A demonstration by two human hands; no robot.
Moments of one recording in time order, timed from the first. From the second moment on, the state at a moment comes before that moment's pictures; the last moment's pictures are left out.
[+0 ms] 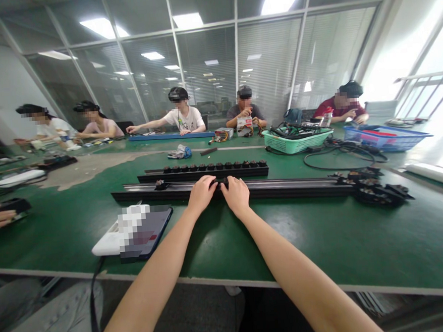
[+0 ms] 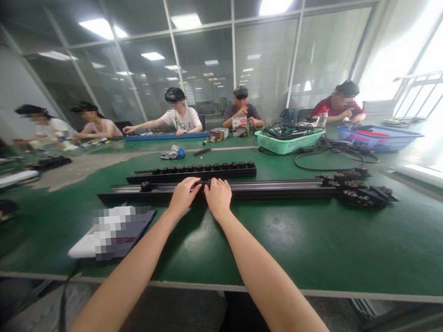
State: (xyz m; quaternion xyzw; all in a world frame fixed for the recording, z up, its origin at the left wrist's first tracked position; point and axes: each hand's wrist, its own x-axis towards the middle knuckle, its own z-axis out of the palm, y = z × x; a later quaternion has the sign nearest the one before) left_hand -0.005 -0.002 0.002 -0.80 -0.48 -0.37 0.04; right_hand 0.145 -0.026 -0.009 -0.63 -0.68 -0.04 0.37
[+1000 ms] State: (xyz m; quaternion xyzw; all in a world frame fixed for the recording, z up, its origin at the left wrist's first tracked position) left_hand -0.005 -0.003 0.004 -0.80 -0.47 -0.37 0.03; right_hand 0.146 -0.025 -0.005 -0.66 -0.67 -0.04 0.34
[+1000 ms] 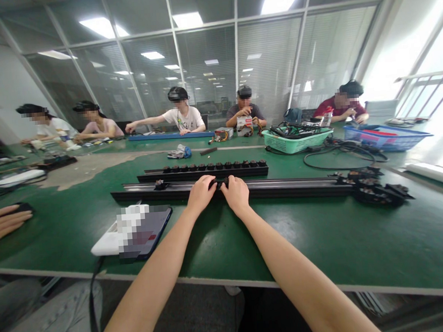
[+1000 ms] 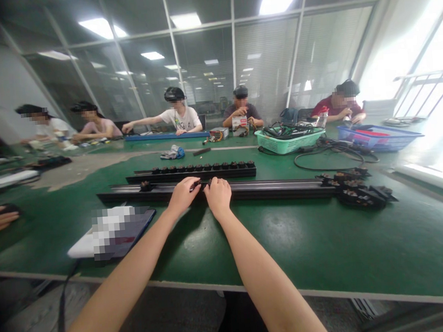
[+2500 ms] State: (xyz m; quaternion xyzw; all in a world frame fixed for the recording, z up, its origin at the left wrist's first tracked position) left_hand 0.000 -0.014 0.001 -0.78 -0.50 -0.38 0.02; right_hand 0.183 -0.020 0.008 -0.61 -0.76 -0.04 0.24
